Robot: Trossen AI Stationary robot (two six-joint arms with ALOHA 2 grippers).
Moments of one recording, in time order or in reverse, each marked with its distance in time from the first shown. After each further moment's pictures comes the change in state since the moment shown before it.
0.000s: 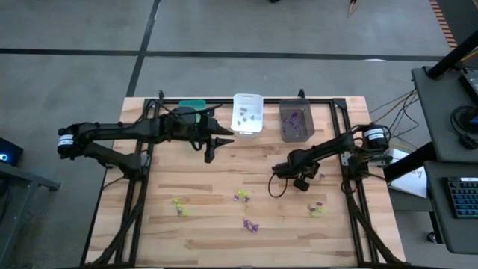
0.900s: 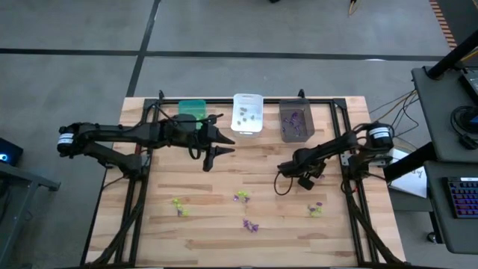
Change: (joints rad) left arm -0.084 0.000 0.000 0.010 0.000 -0.022; right arm -0.020 -0.054 -0.087 0.000 -0.006 0.067
